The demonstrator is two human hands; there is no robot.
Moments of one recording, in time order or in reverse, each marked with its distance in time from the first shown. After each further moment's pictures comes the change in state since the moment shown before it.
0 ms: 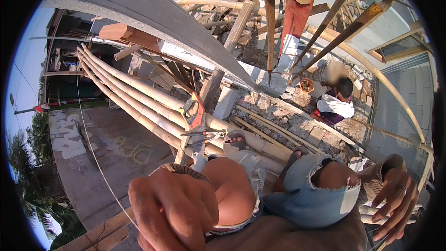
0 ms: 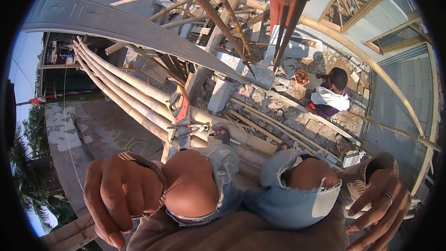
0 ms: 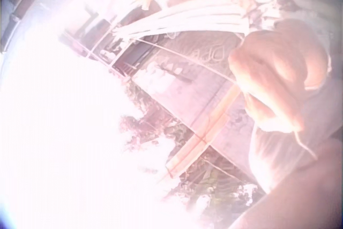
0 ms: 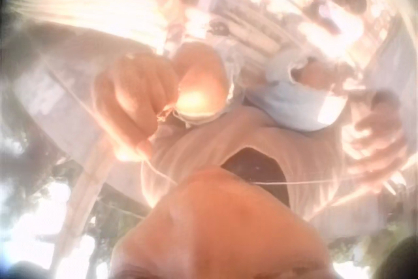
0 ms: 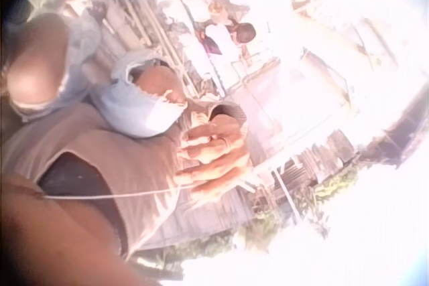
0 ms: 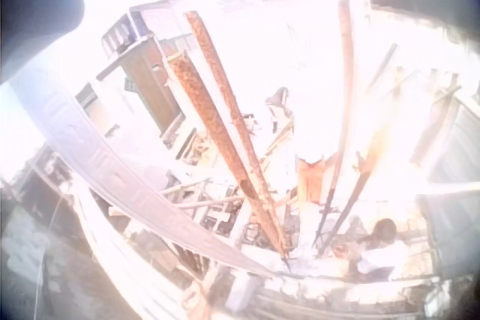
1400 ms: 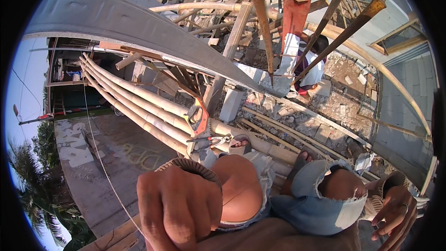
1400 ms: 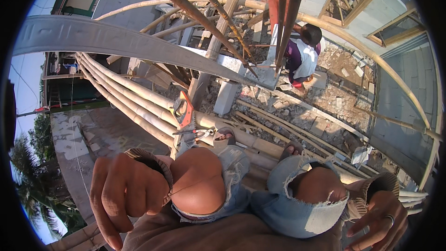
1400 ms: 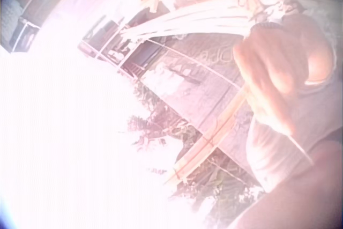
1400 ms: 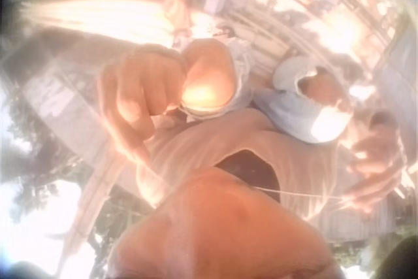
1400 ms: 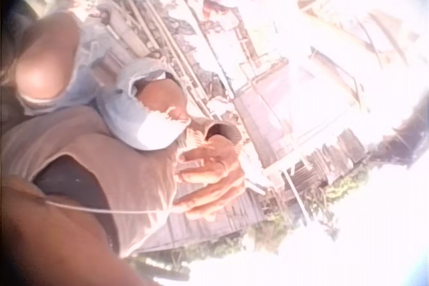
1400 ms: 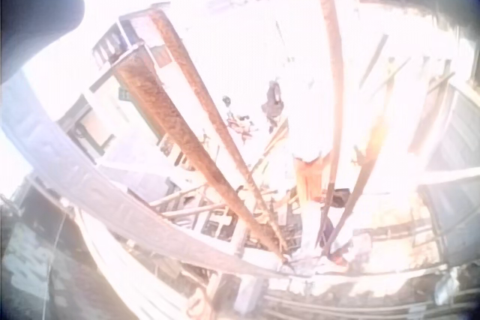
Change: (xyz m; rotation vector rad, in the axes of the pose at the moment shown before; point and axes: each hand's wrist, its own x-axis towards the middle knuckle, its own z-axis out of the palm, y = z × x) left_hand 0.014 -0.013 -0.028 -0.236 -0.203 -0.009; right_hand -0.012 0.000 0.029 -0.118 0.175 0.023
